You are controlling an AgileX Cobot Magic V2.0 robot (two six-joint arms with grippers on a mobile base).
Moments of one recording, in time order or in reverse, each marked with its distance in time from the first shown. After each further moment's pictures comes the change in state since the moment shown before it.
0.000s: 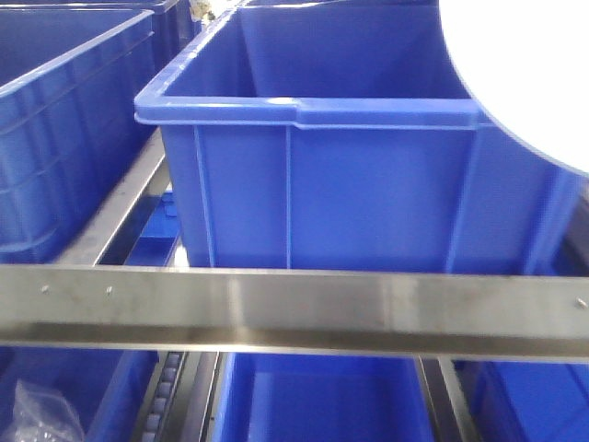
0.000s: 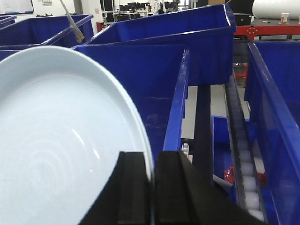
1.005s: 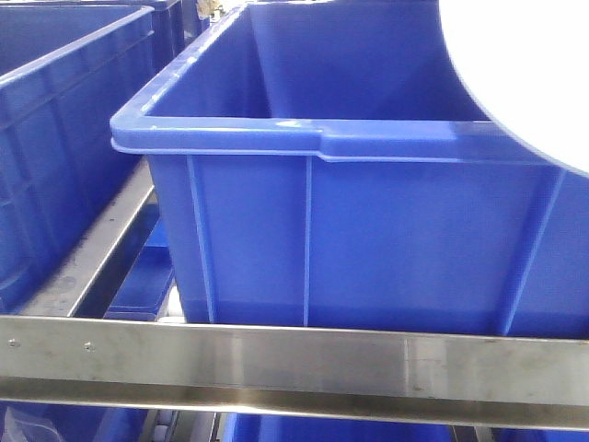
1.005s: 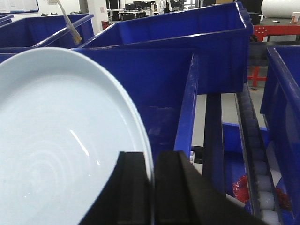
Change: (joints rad) left arm 0.000 0.000 0.000 0.000 0.000 0.000; right arm 0.000 0.000 0.000 0.000 0.000 0.000
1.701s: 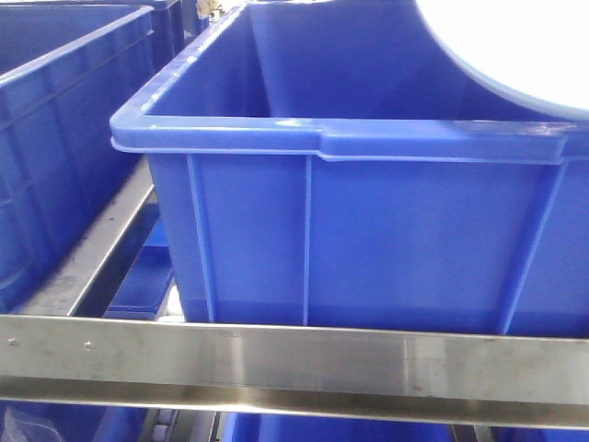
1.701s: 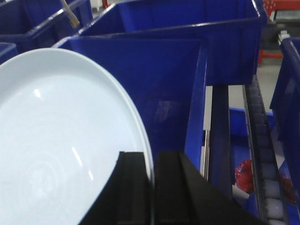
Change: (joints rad) left arm 0.000 0.000 0.000 0.000 0.000 0.000; right arm 0.005 0.328 -0.228 0.000 0.026 0.000
